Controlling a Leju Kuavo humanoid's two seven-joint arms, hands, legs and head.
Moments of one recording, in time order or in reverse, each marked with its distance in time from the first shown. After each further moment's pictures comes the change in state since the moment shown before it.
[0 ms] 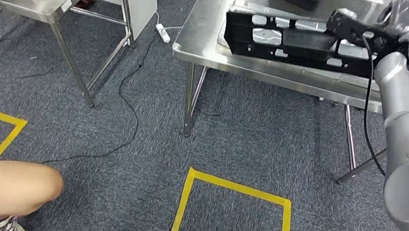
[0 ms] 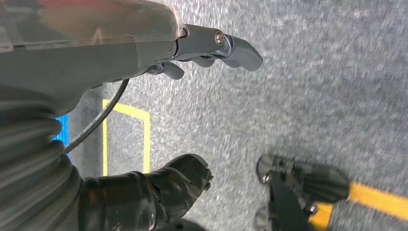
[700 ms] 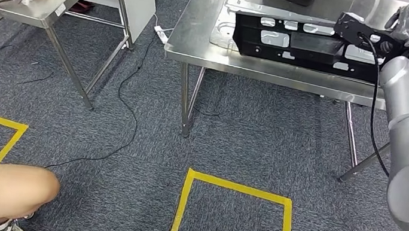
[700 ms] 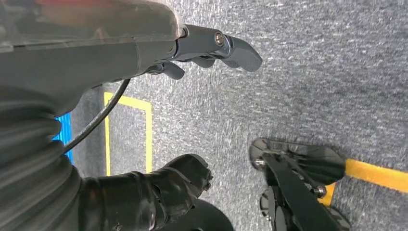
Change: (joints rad) left arm 0.003 0.002 0.004 0.000 0.013 -0.004 -0.001; right arm 0.009 0.001 -0.018 0.004 0.001 0.003 0.019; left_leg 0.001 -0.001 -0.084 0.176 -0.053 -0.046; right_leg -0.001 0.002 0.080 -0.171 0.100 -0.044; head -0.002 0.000
